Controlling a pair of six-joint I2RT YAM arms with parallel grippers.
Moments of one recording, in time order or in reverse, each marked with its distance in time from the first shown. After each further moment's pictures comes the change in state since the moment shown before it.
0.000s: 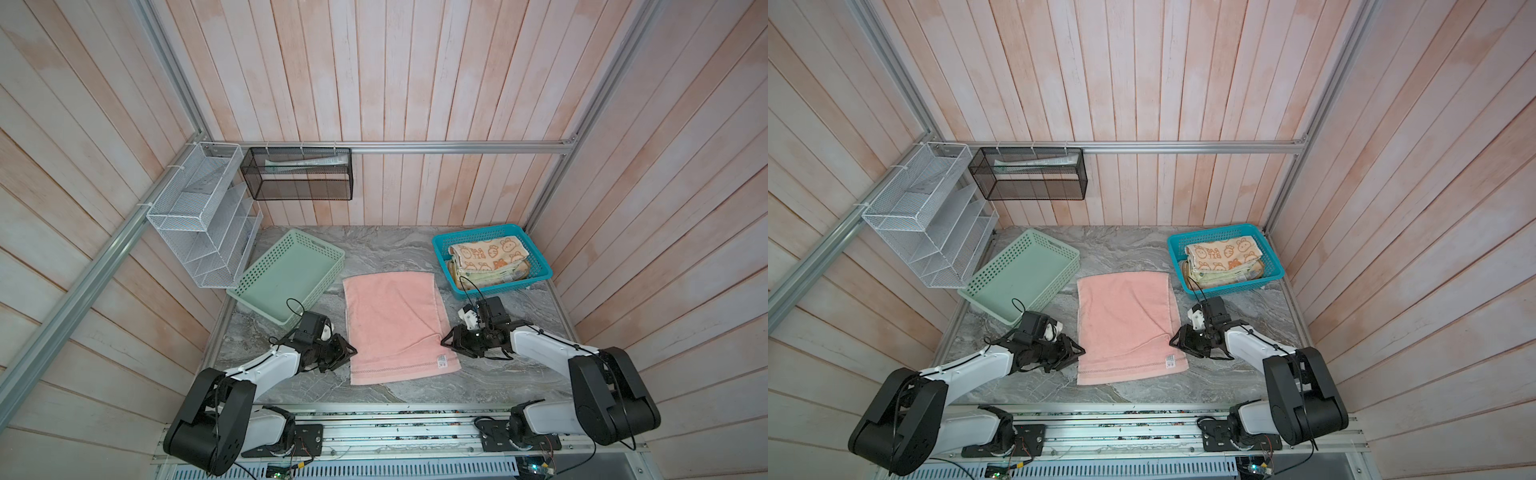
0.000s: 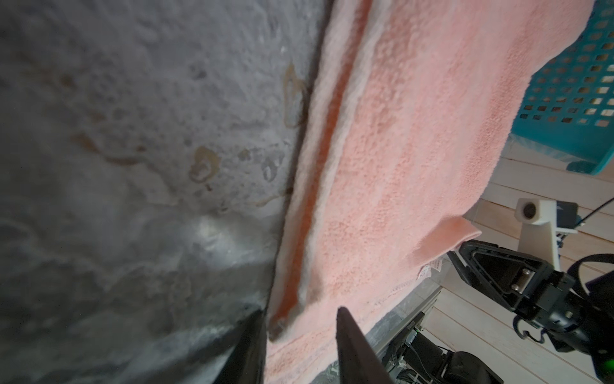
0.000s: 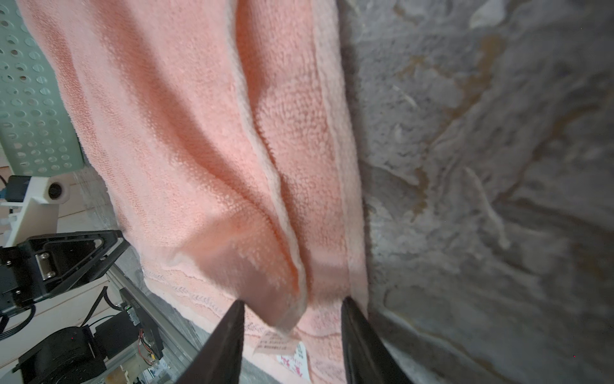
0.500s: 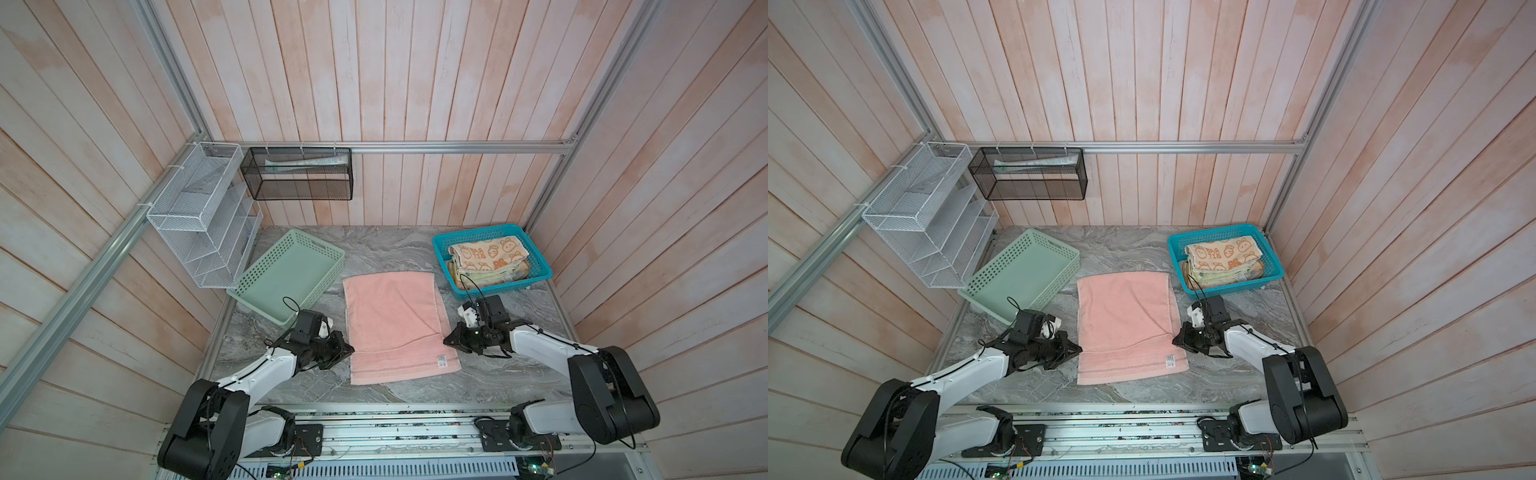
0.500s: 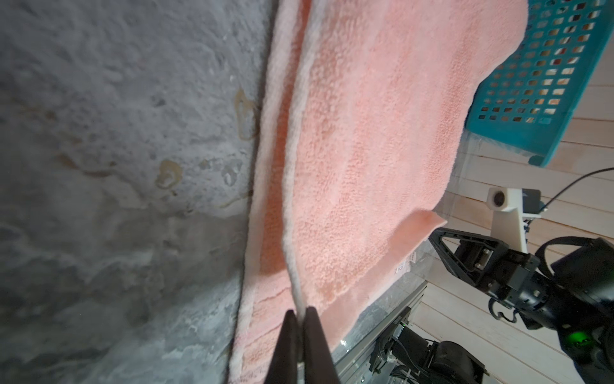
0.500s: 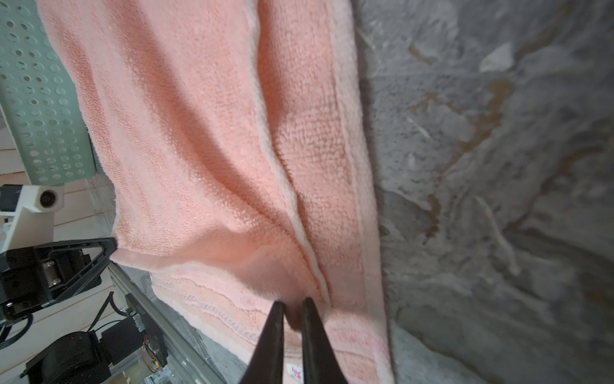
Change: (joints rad) left arm 0.019 -0.079 0.000 -0.020 0.026 0.019; right arm 0.005 -0.001 0.006 0.034 -0.002 0.018
